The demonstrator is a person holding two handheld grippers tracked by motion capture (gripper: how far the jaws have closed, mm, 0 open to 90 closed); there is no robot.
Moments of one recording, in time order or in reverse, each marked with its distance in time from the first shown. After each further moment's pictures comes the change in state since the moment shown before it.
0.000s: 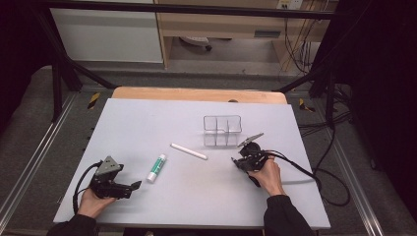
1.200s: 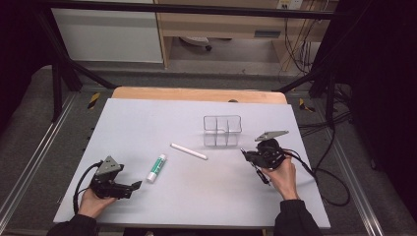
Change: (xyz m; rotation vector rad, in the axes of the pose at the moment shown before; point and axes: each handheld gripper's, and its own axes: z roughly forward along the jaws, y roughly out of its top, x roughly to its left) left arm -0.001 0.000 0.000 0.002 -0.002 -0.003; right arm -0.008 -0.010 -0.063 -0.217 0.013 0.053
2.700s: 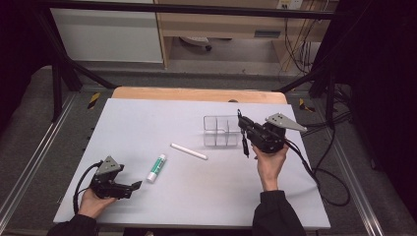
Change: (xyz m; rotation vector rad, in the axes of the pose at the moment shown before) left arm 0.000 0.000 0.000 0.000 -0.003 -0.004; right arm 0.026 0.049 -0.035 -0.610 -0.039 0.133
